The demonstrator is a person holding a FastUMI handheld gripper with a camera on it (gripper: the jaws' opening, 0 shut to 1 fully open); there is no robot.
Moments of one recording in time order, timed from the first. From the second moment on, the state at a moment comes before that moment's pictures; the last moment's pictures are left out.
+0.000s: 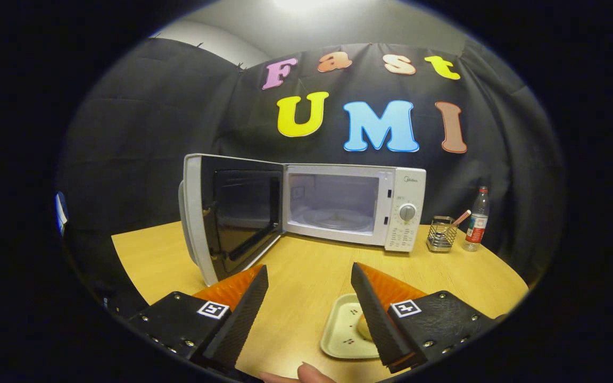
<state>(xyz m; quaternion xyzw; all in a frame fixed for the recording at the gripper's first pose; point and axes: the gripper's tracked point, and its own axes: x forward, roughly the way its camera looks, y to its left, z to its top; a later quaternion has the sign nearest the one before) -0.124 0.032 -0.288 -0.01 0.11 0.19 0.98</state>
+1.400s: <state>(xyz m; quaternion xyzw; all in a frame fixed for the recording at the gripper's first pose) -0.114 -0.018 -0.324 -0.05 0.21 0.23 0.95</state>
